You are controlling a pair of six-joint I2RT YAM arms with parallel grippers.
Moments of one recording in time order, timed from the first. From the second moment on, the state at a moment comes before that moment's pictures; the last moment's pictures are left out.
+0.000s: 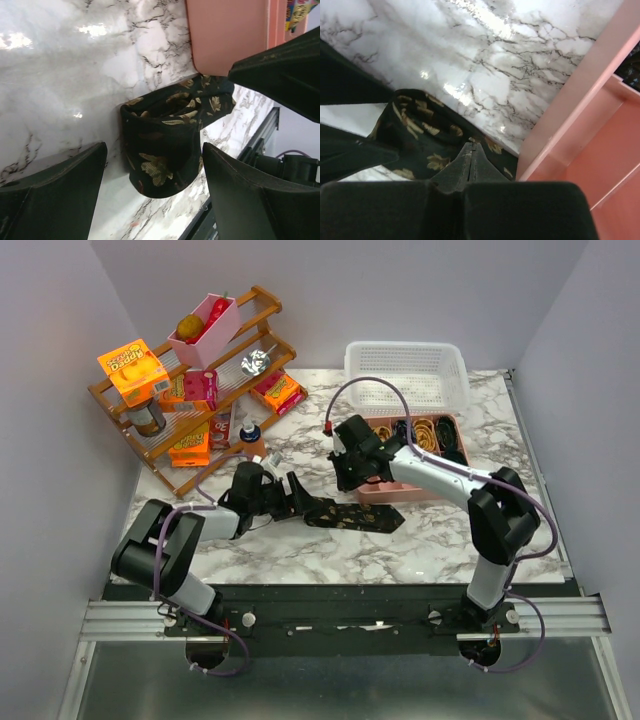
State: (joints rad) left arm -0.37 1.52 0.47 0.44 0.54 -0.75; right arm 0.73 1.83 1.36 -0.51 -0.05 0.19
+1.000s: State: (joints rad) left arm -0.38 1.72 0.44 0.81 0.64 -0.85; right arm 0.78 1.86 1.29 -0.46 -0.16 0.17
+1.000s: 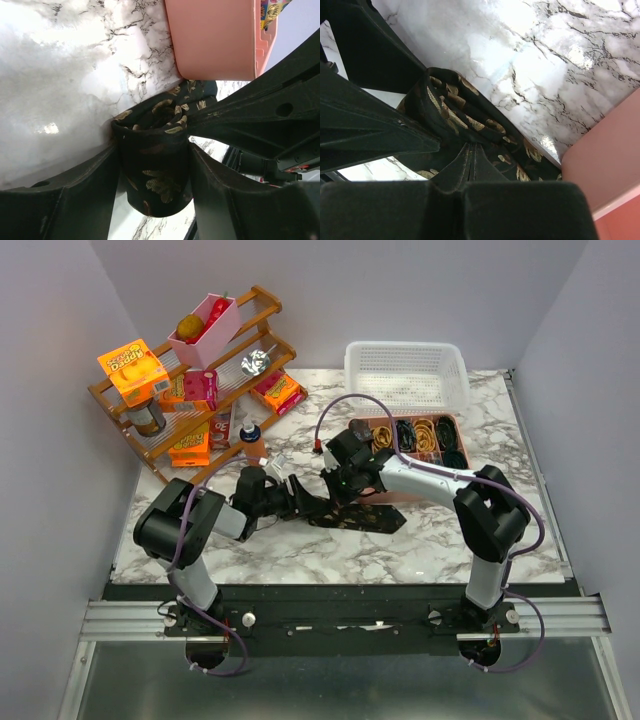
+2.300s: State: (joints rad) left arm -0.42 1.43 0.58 0.09 0.42 -0.55; right arm 0.78 1.79 1.24 -0.44 -0.11 0.19
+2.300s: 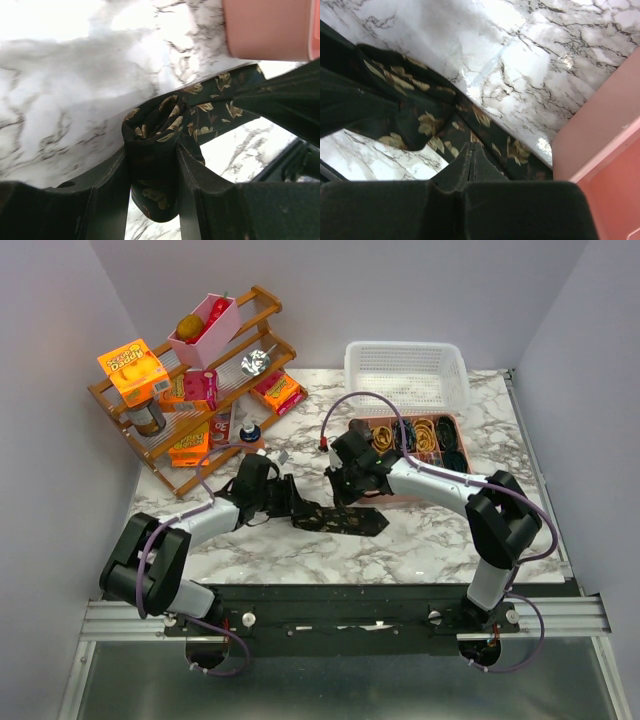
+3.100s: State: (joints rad) left arm -0.68 1.51 0.94 -0.51 -0.17 -0.44; right arm 0.78 1.80 1.24 -0.45 -0.16 0.18
